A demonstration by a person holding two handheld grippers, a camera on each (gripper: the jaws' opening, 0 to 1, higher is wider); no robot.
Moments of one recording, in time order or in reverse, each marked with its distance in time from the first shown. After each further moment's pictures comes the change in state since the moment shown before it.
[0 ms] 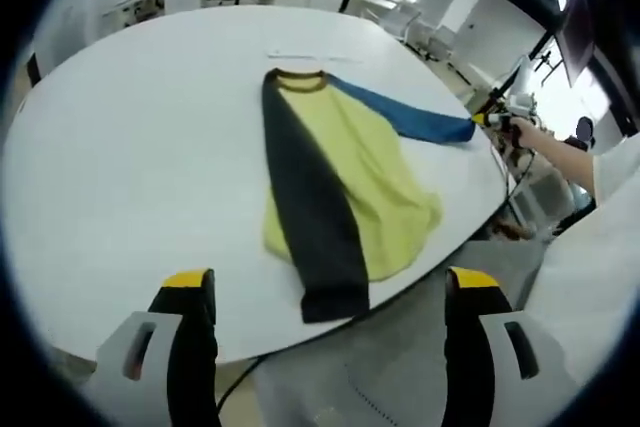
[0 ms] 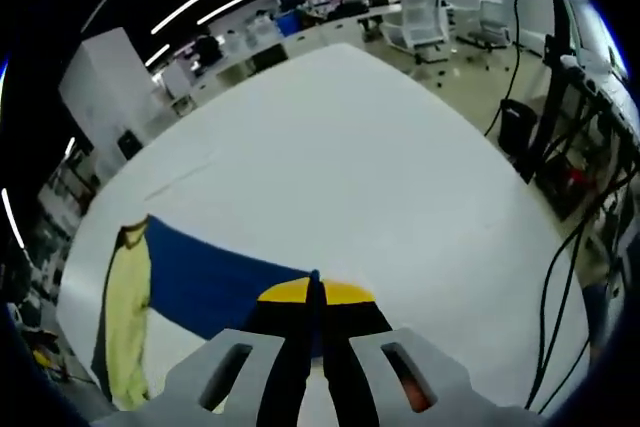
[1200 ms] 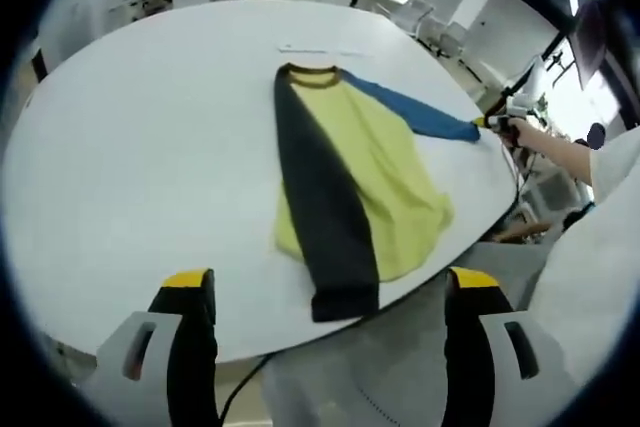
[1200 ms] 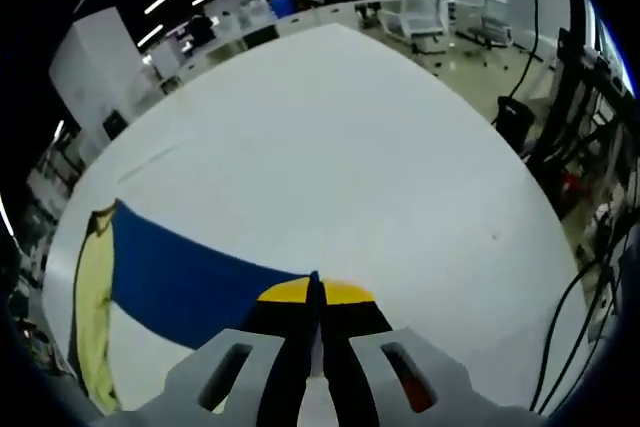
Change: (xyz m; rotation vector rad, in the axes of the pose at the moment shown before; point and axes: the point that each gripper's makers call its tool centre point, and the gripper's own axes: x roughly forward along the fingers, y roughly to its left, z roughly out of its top) left arm 0.001 0.008 0.002 -0.019 0.034 0.045; right arm 0.041 -0.023 -0.009 -0.052 0.066 -0.056
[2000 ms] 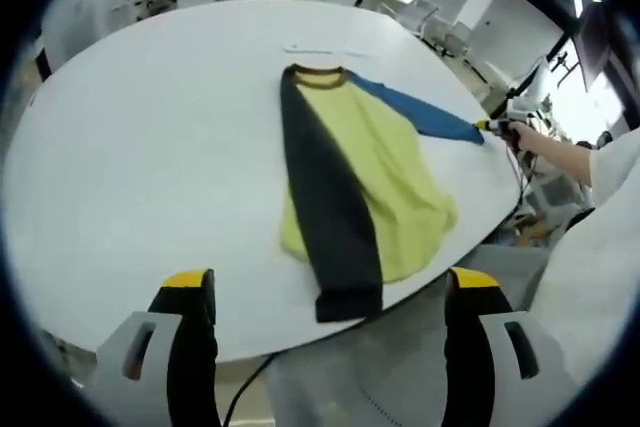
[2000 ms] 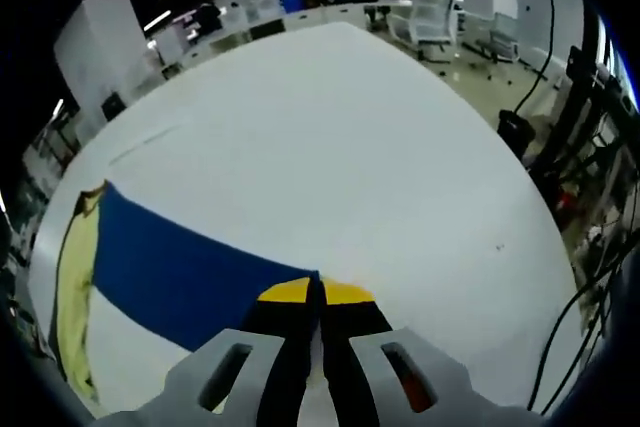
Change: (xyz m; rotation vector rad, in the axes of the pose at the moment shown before) left arm -0.002 0.001 0.004 -0.006 0.002 0.017; right arm 0.014 -0.009 -0.005 -0.075 0.012 -0.026
